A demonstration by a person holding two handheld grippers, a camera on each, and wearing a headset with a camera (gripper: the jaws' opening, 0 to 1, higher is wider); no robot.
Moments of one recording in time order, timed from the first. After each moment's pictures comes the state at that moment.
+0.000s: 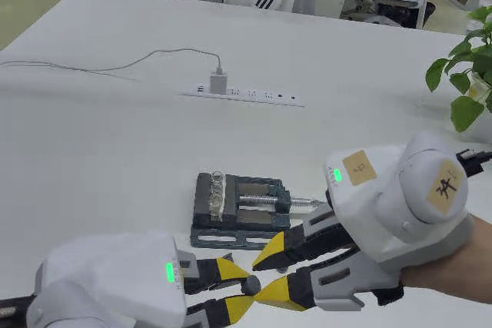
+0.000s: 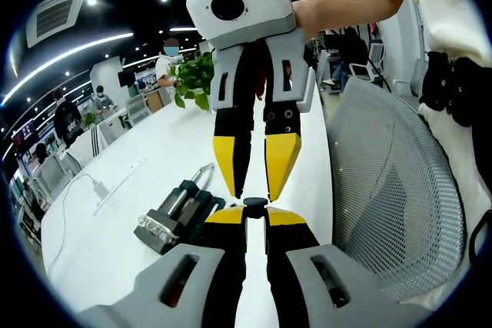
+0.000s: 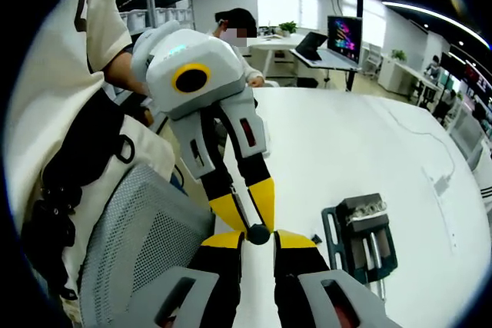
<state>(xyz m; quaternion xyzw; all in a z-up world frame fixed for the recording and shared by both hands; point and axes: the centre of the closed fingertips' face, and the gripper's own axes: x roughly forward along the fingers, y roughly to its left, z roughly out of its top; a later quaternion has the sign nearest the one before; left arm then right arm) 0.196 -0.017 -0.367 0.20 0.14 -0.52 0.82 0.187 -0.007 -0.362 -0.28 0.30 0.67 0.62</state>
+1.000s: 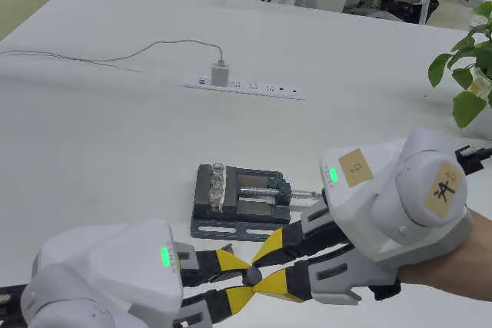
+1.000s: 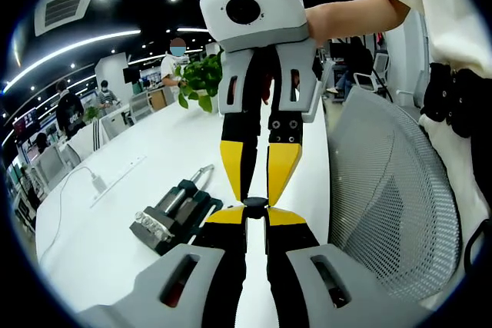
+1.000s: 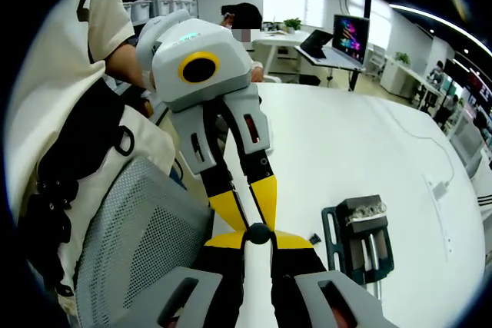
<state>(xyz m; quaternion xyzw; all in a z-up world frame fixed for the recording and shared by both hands) 0.194 -0.018 -0.365 0.17 0.14 -0.51 0.83 0.184 -0.008 -0.365 -0.31 0.29 0.67 0.62</state>
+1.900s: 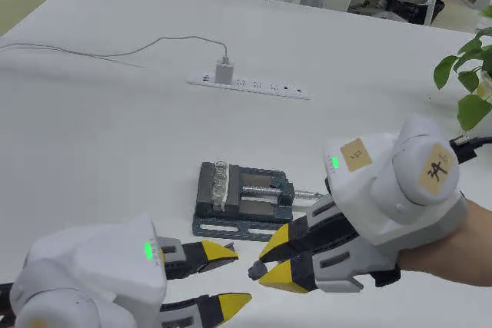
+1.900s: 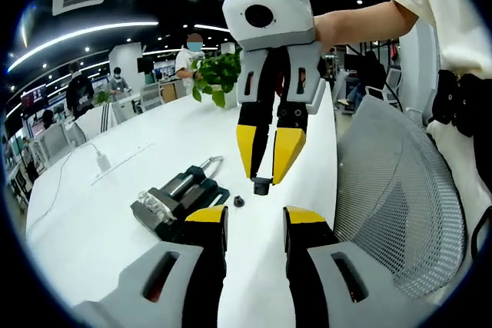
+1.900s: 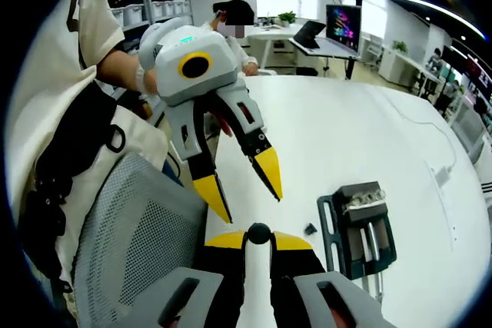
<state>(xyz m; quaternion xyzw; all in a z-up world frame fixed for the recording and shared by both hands) 0.206 0.006 -0.377 0.11 0.16 -0.48 0.86 0.202 -0.014 -0.377 -0.30 0.32 0.66 0.61</state>
